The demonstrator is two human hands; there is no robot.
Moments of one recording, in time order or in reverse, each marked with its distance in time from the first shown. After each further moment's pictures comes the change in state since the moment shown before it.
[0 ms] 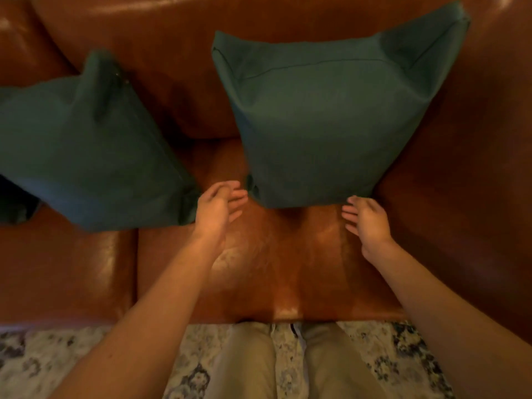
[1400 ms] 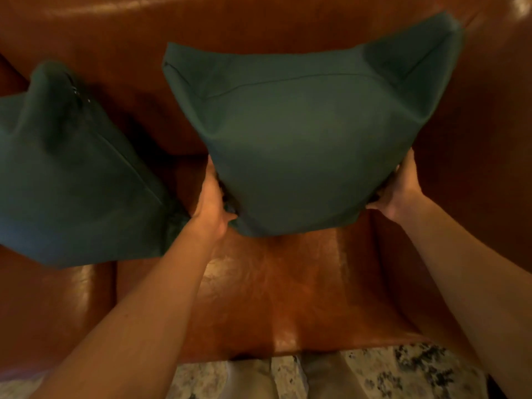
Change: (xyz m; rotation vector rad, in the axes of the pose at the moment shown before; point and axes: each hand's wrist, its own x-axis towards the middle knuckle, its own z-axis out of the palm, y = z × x) left_hand 0.096 0.025 0.037 -0.235 -0.114 -0.212; right_hand 0.083 -0.092 -0.003 0.288 -0.107 0.078
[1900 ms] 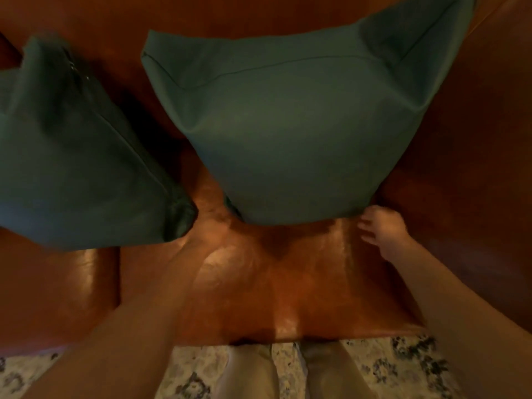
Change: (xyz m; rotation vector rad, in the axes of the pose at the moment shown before) left_hand 0.034 -0.069 -0.075 0.900 -0.059 0.125; right_hand -0.007 0.085 -0.016 -0.403 0.217 0.048
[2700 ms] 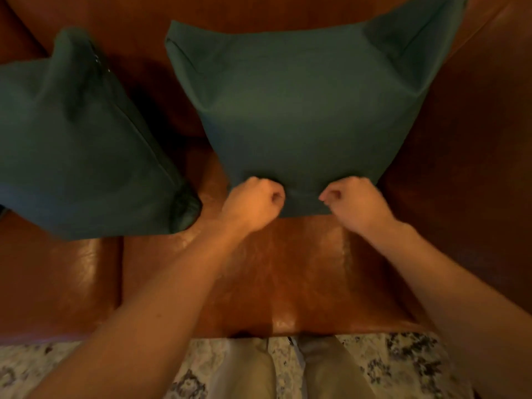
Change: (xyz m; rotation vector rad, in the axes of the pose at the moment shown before) left_hand -0.037 0.085 0.016 0.689 0.099 0.527; right_hand -0.060 -0.048 0.029 -1.015 -0.088 -0.789
